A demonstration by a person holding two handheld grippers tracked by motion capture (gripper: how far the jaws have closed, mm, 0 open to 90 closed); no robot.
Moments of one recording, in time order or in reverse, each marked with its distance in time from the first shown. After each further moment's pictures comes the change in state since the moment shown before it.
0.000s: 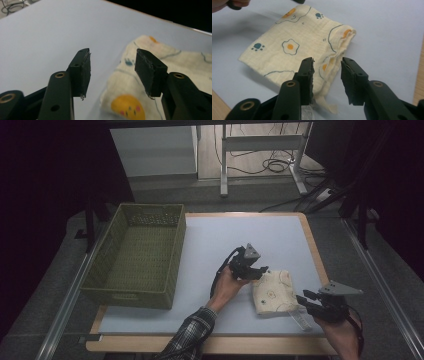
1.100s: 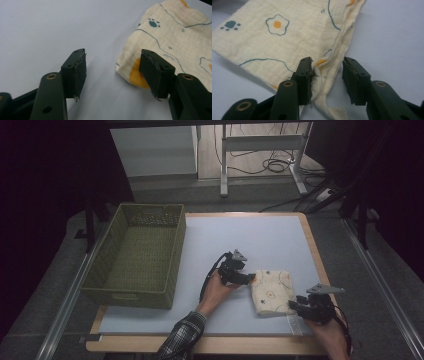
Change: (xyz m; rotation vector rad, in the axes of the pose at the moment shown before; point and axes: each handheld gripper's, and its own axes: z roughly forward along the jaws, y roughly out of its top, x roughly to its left) left arm 0.023 -0.037 0.004 0.098 -0.026 -0.132; right arm 0.001 -0.019 0.039 0.128 -0.001 0.088
